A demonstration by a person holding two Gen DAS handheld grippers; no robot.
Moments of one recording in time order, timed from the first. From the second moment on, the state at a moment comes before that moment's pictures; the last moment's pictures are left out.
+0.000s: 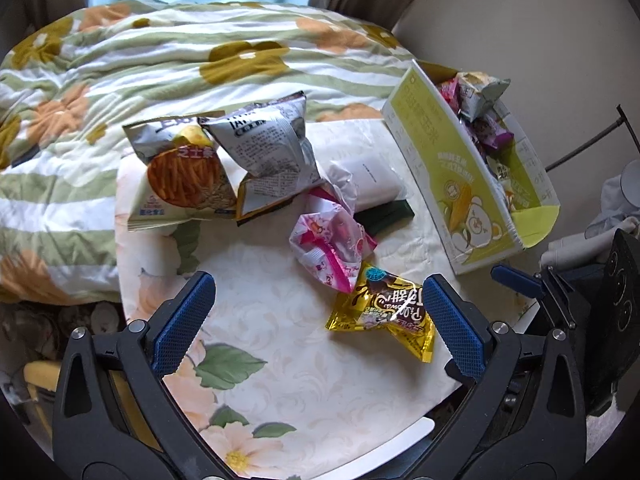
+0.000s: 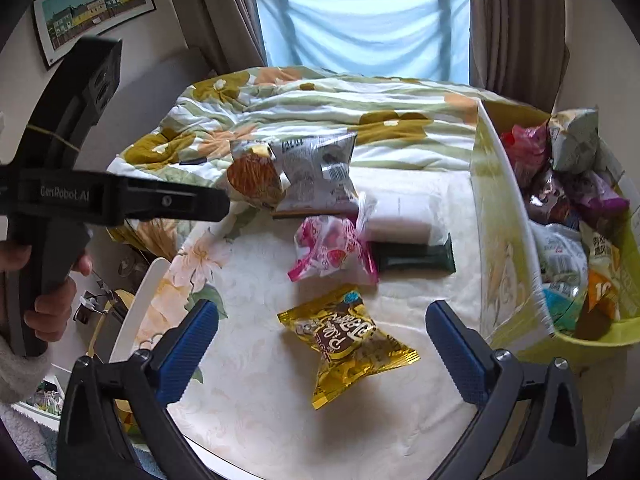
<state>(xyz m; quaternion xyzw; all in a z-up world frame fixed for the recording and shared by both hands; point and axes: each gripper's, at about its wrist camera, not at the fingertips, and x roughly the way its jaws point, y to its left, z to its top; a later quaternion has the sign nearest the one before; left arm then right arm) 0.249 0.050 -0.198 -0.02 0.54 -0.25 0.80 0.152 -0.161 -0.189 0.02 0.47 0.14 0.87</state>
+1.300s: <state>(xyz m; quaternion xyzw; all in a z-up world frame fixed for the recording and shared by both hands) 0.307 -0.007 -0.308 -0.04 0.60 -0.22 0.77 0.206 -0.176 -0.295 -0.06 0.57 0.23 0.79</state>
